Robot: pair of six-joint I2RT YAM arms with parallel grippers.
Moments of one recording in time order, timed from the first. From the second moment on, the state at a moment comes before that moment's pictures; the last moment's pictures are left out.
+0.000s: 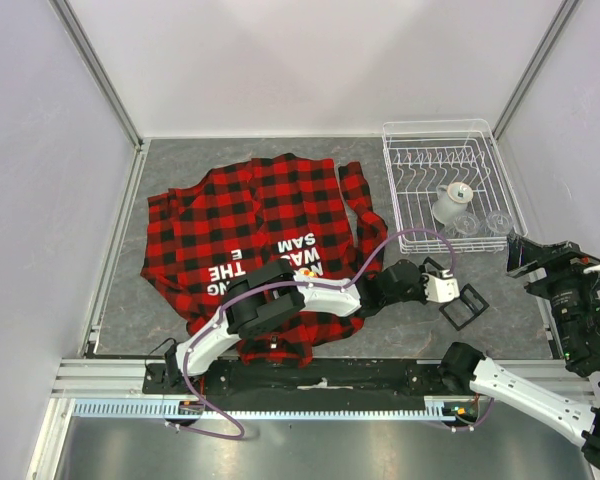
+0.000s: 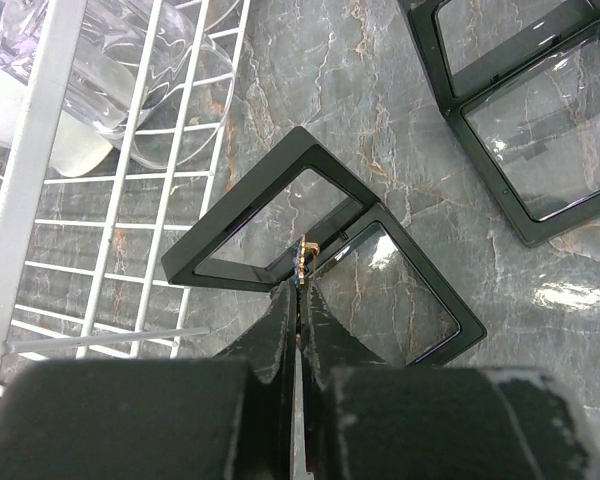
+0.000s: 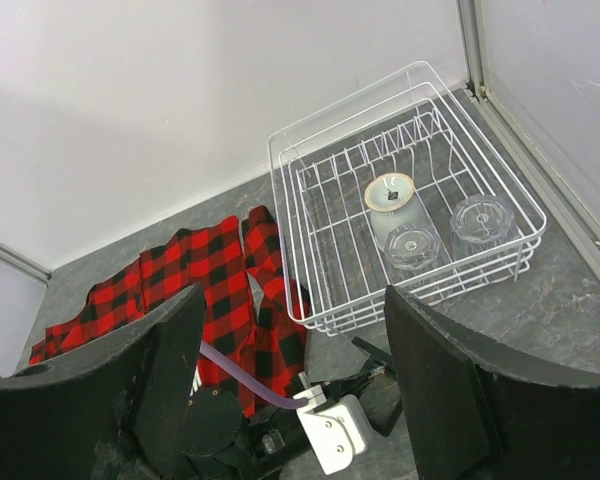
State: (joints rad) left arm -1.24 2.30 1.51 0.43 -0.10 0.52; right arm 0.93 0.39 1.30 -1.00 1.02 0.55
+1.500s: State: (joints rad) left arm -1.24 2.27 1.48 0.38 -0.03 0.48; right arm 0.97 0.39 1.28 -1.00 1.03 0.57
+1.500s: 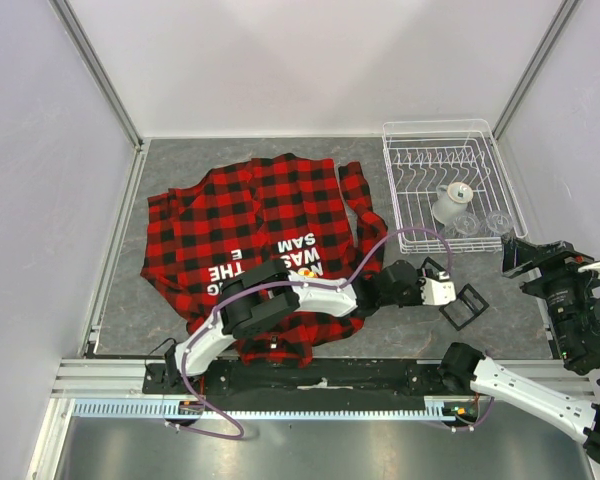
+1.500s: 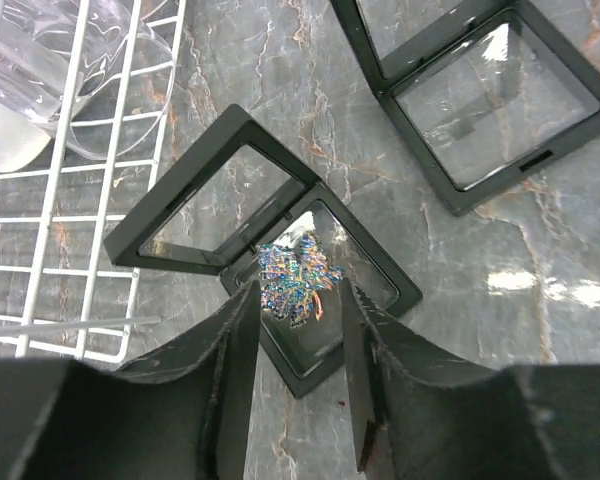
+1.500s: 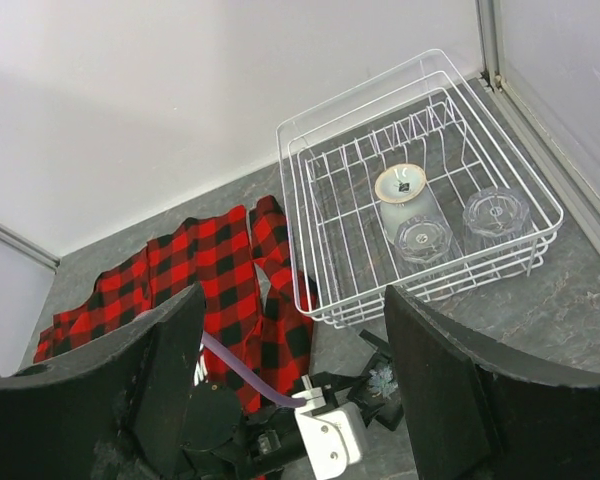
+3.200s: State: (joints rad) left arm -0.76 1.45 0.51 0.25 -0.02 -0.81; right arm 0.85 1.52 0.63 0.24 -0.05 0.63
